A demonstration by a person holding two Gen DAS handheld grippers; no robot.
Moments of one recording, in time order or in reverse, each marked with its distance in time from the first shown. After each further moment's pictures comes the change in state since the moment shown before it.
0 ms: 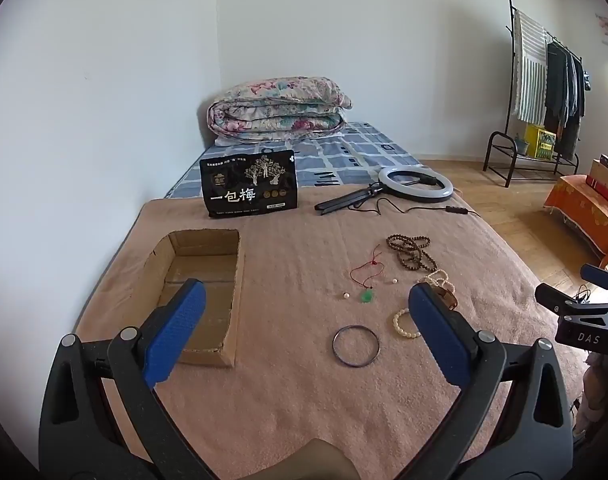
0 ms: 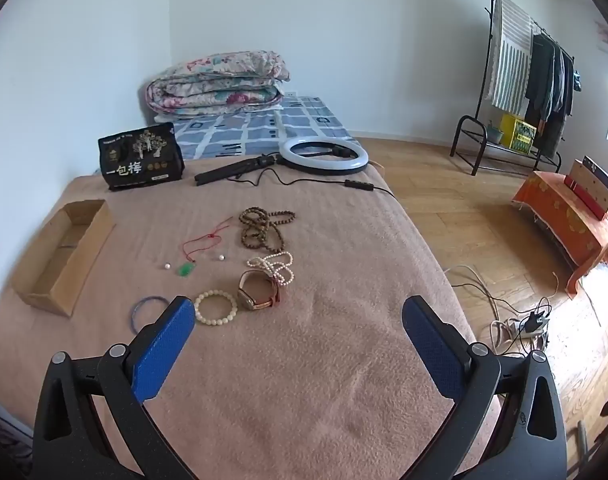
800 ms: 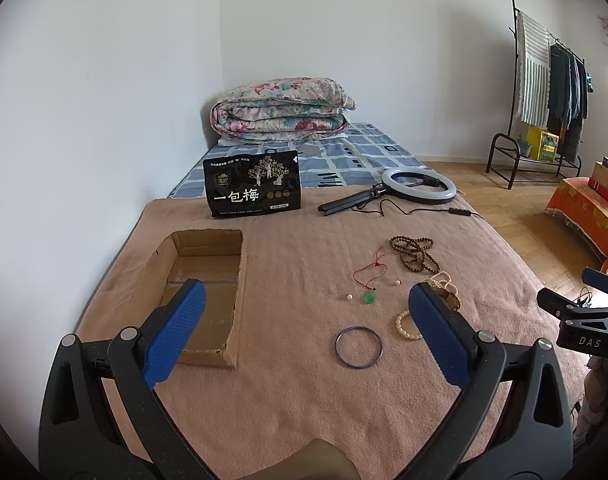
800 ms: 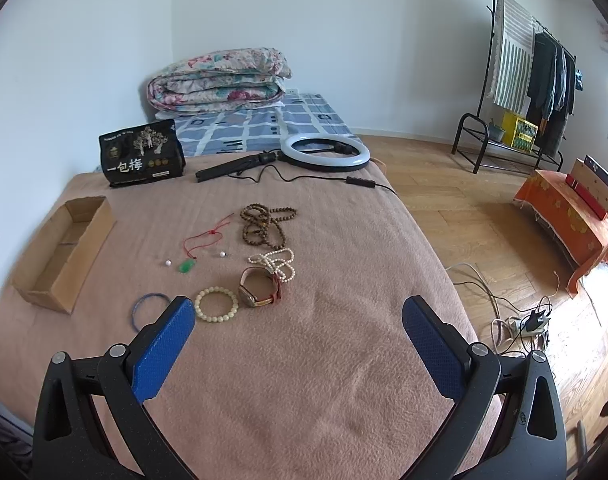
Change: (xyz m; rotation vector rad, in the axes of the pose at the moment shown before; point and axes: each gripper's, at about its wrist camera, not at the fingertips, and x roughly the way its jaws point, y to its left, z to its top) left arm -0.001 -0.001 0.000 0.007 -0.005 0.002; right arm 0.002 0.000 -0.001 -0.006 0.009 0.010
